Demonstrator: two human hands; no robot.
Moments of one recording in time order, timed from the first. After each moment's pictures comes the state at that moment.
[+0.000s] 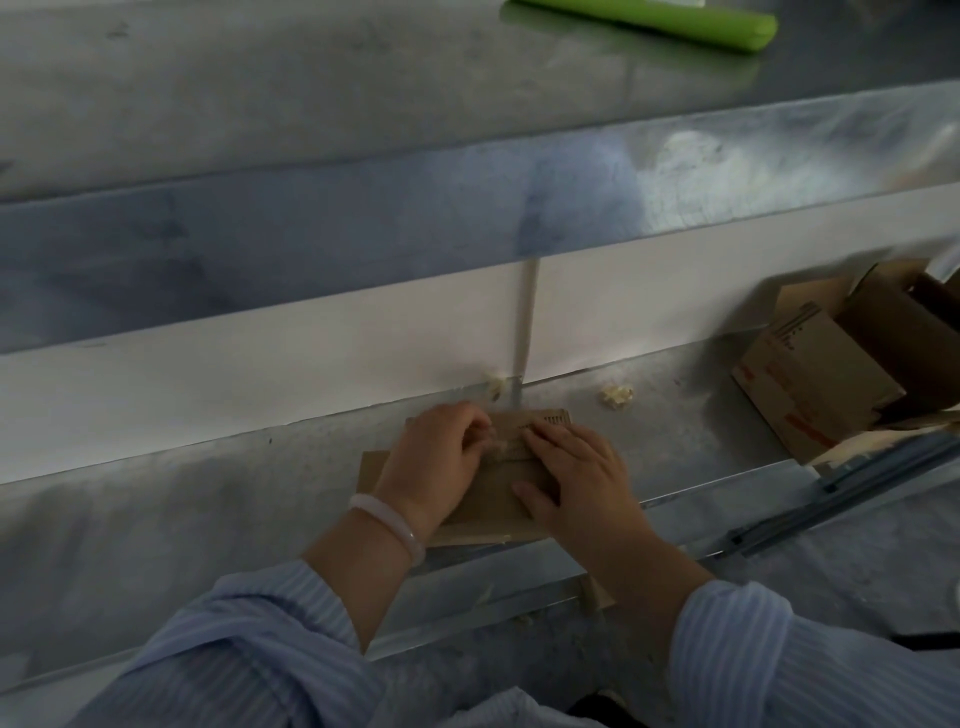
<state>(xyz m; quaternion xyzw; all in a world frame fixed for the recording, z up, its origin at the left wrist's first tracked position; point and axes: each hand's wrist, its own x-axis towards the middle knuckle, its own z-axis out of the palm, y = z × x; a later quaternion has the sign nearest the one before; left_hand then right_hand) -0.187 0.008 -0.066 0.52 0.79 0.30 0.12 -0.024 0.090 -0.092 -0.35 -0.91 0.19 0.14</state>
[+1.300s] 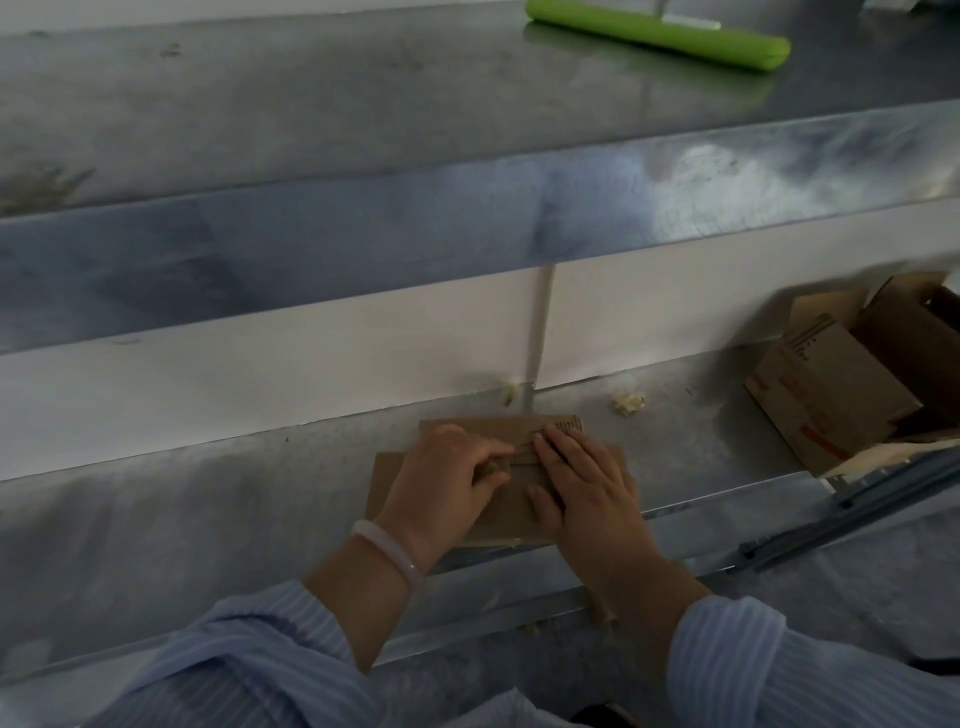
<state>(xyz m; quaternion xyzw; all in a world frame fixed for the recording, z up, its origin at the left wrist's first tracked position) -0.180 -0.013 -0.068 0.55 0.78 0.27 0.08 -0.025 0.086 -0.122 -0.34 -0.91 0.10 0.22</state>
